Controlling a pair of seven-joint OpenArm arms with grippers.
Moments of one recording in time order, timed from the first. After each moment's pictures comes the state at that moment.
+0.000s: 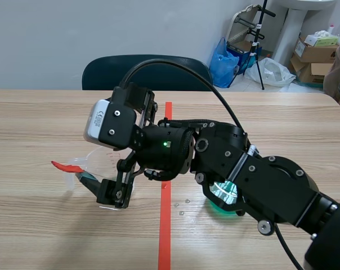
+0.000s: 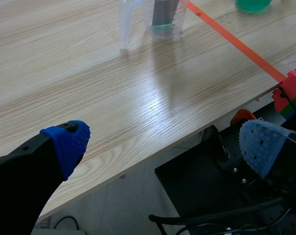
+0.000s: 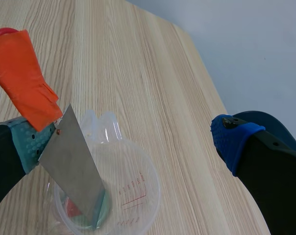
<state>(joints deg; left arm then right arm) 80.4 -32.7 -25.4 85.7 -0.9 -27.4 -63.7 14.5 9.7 -41.6 72.9 -26.1 26.0 26.1</state>
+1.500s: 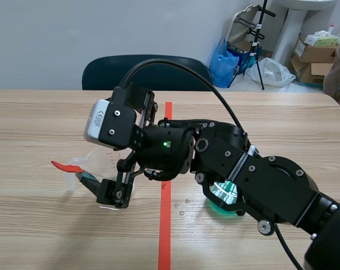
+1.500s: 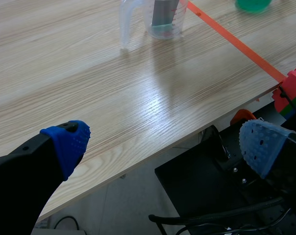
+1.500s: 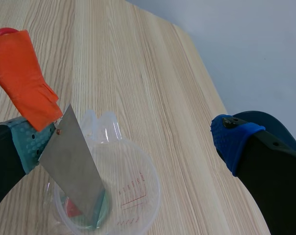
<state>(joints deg) 80.4 -32.7 -25.4 85.7 -0.9 -27.4 -63.7 14.5 9.7 -41.6 72.9 -26.1 26.0 26.1</state>
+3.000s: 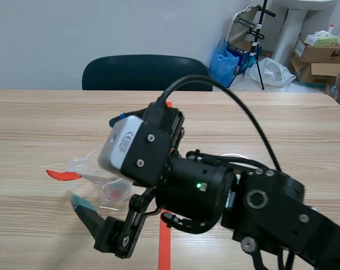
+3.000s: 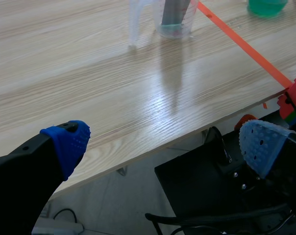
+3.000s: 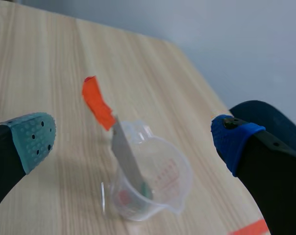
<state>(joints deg) 79.4 -27.2 -25.4 85.7 -0.9 -27.3 -63.7 -4.6 22.1 -39.2 97.4 -15.4 18.8 20.9</state>
